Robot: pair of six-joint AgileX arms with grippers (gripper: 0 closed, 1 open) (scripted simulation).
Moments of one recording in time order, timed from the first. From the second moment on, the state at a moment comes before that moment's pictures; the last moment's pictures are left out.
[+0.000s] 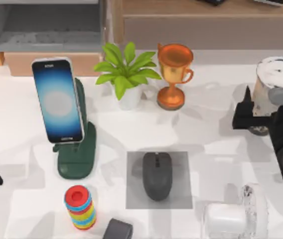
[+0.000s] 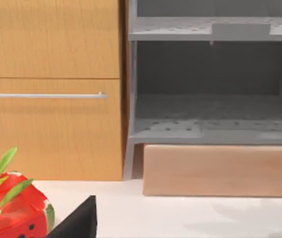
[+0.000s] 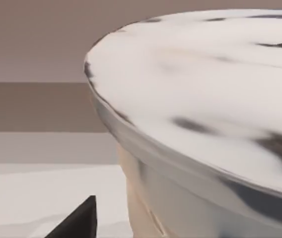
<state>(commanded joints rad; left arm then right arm) 0.00 0.00 0.00 0.00 0.00 0.00 0.34 2.05 0.42 1.52 0.38 0.04</state>
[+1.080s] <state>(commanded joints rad) 0.00 0.00 0.00 0.00 0.00 0.00 0.34 2.05 0.42 1.52 0.38 0.04</state>
